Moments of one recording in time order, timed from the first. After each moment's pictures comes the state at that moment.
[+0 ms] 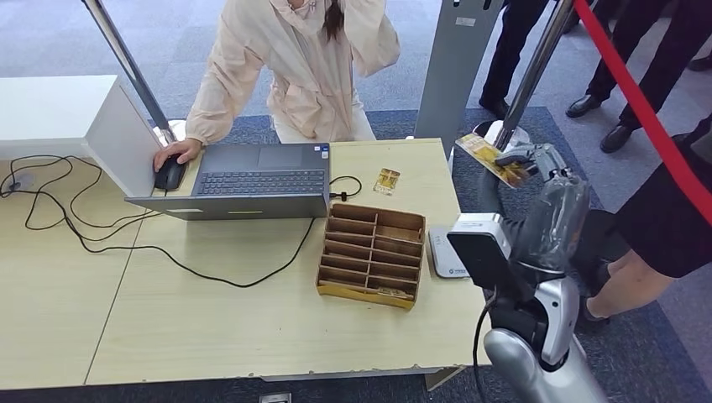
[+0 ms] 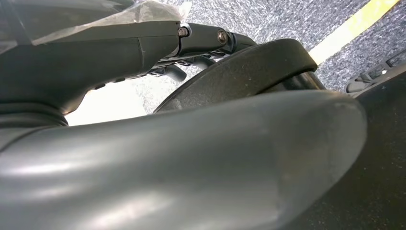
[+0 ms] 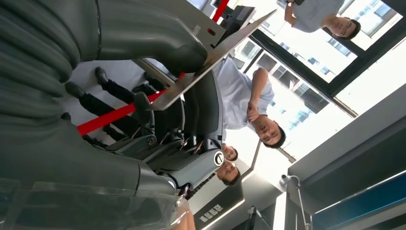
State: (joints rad) left arm -0.13 0.05 -1.19 -0.20 0.54 -0.06 0.38; right arm -0.19 -0.22 0.38 -2.03 0.98 -0.70 0.28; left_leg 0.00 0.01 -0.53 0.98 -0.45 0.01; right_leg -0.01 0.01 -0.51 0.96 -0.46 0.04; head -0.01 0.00
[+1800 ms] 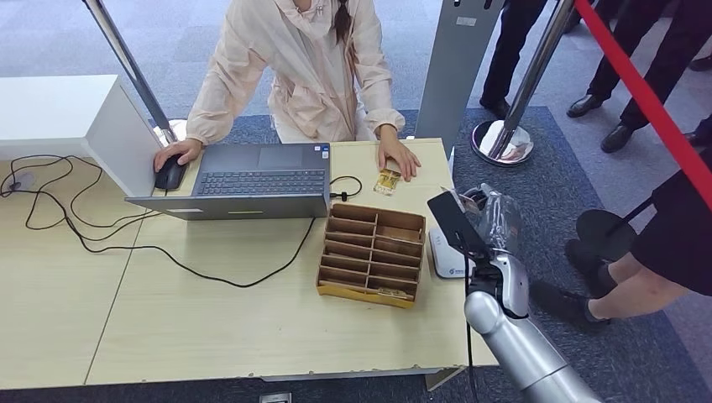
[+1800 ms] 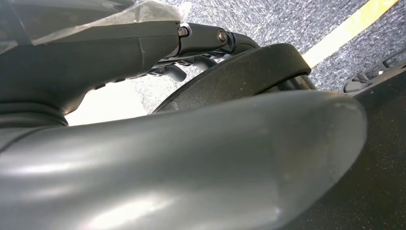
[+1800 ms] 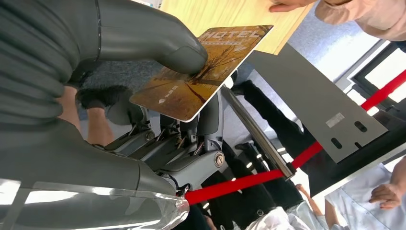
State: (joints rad) left arm -0.13 0.05 -1.18 -0.20 0.54 -0.06 0.38; right arm -0.34 -0.19 0.38 -1.32 0.67 -0.69 0.24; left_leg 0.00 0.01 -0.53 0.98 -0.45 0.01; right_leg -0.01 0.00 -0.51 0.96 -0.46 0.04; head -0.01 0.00
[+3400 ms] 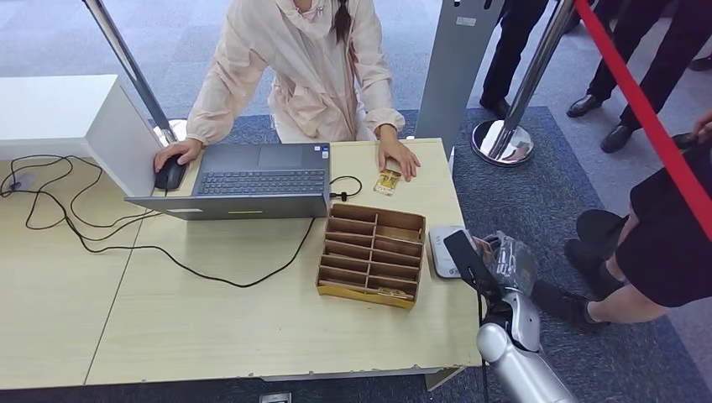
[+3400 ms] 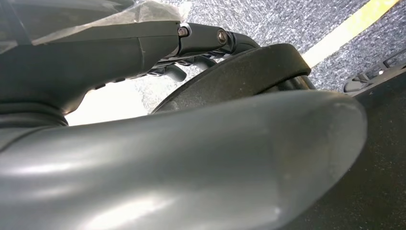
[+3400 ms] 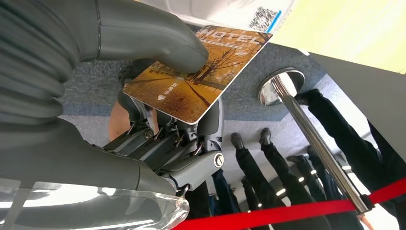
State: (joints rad) left arm -0.13 0.04 -1.17 -0.20 0.54 -0.06 0.38; right arm -0.21 -0.16 0.25 -1.16 0.71 -0.69 0.19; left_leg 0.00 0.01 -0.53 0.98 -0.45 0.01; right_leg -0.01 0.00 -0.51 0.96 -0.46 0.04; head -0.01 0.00
